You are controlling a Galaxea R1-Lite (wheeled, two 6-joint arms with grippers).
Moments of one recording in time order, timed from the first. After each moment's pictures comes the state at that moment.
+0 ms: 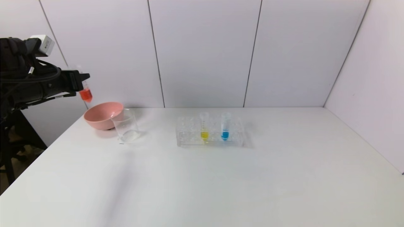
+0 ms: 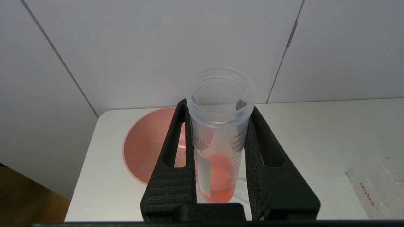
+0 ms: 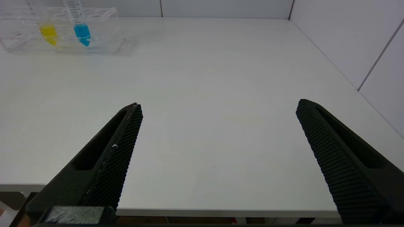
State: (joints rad) left arm 0.16 1.71 -1.15 -0.47 -0.23 0.01; right arm 0.00 0.00 0.00 0.01 0.00 0.00
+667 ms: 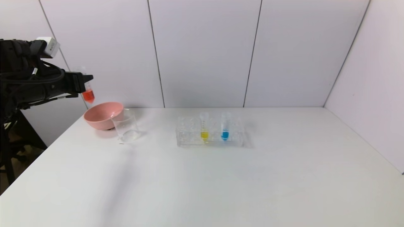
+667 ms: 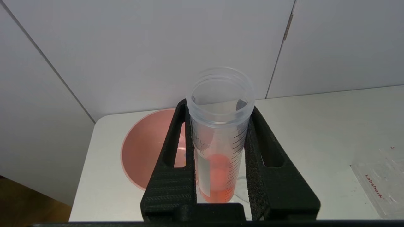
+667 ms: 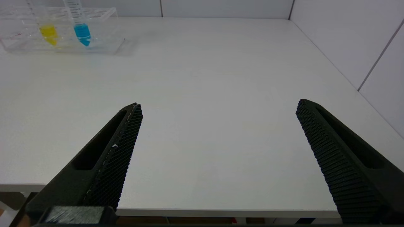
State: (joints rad) left arm 0.17 1.74 -1.17 -0.47 -0.28 0.05; right arm 0.00 0.00 0.00 0.01 0.00 0.00
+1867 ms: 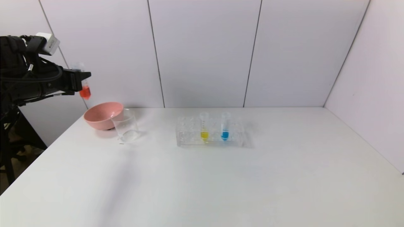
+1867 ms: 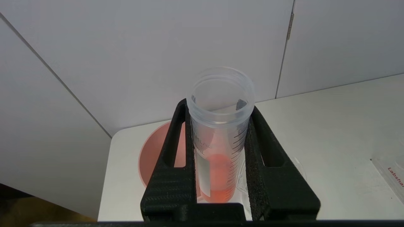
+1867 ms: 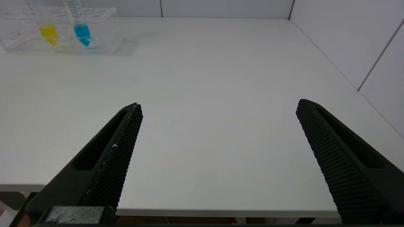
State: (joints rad) left arm 0.19 1.74 -1.20 -0.47 -0.32 0.16; right arm 0.00 0.00 0.00 0.01 0.00 0.00
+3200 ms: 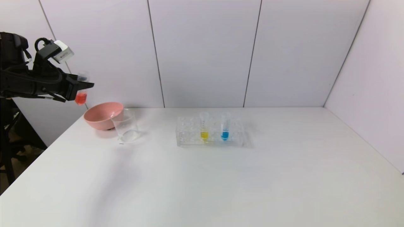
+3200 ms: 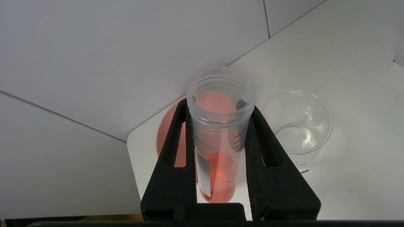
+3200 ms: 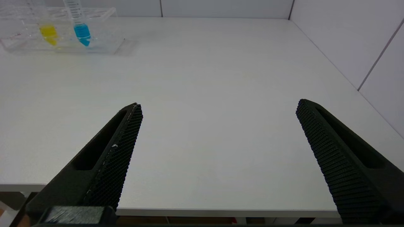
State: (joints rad) left arm 0.26 1.83 -1.45 -0.05 -0.53 0.61; right arm 0.00 0.00 0.00 0.01 0.00 0.00
